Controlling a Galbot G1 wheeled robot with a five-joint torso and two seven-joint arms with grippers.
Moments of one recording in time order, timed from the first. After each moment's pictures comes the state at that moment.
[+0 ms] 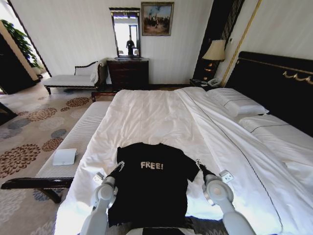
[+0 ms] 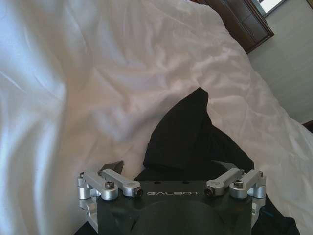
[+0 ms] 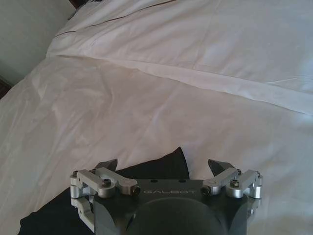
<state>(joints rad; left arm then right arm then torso) 1.32 -1.50 -0.55 -1.81 -1.02 0.34 -0.40 -1.41 1.19 0.53 2.04 1.25 -0.15 0.85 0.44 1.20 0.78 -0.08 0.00</state>
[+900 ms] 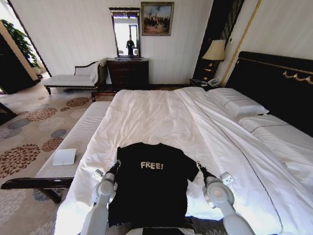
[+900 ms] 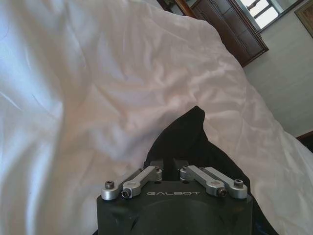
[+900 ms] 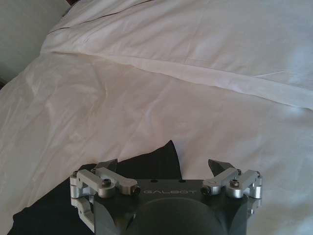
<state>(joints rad) 1.31 -1.51 -0.58 -1.80 -1.02 0.32 -0.37 -1.44 1.21 0.53 2.05 1.24 -0.15 0.85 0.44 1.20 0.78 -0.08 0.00</state>
